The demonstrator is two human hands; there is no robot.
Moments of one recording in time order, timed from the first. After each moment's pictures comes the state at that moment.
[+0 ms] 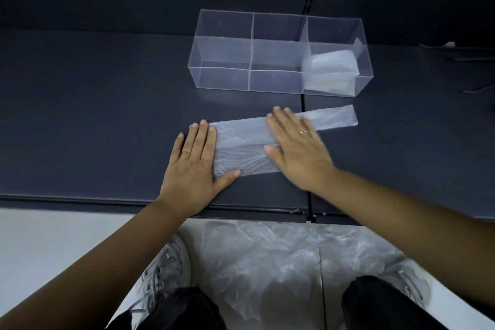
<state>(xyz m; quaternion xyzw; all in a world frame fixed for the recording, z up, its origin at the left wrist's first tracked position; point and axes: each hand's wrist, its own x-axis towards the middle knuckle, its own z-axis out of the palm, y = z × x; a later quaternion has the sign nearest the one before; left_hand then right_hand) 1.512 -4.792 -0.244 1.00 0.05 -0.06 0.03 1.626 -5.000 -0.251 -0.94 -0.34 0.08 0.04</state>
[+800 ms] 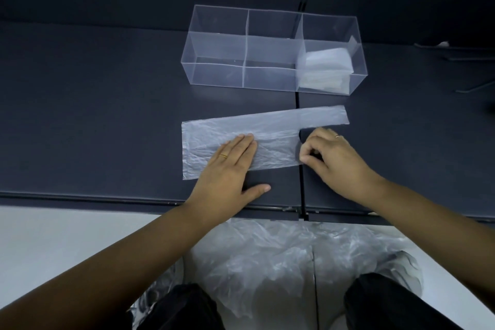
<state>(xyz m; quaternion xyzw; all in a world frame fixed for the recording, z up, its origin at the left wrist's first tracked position) 1.517 -4.847 -0.239 0.98 -0.07 -0.03 0.17 1.619 -5.061 -0.209 -0.91 -0.33 0.12 0.23</state>
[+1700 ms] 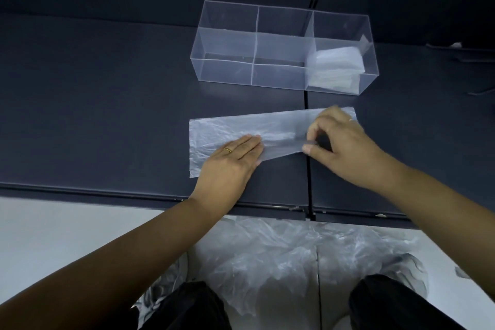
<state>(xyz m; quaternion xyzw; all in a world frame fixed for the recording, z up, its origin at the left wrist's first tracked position) 1.524 -4.842 -0.245 0.97 -0.10 0.17 0.14 1.629 -5.049 -0.183 -0.91 -0.31 0.15 0.23</state>
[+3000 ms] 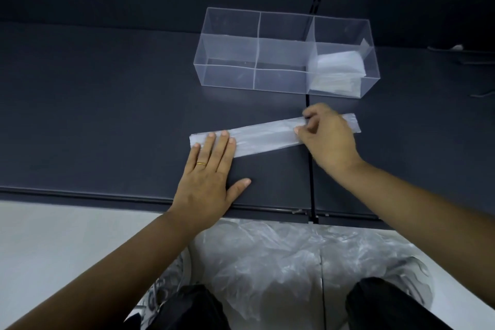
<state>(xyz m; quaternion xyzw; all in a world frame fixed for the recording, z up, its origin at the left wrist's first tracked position) 1.495 -4.813 -0.245 1.00 0.01 -0.06 0.03 1.641 -5.009 -0.213 -0.94 -0.11 0.05 0.31</state>
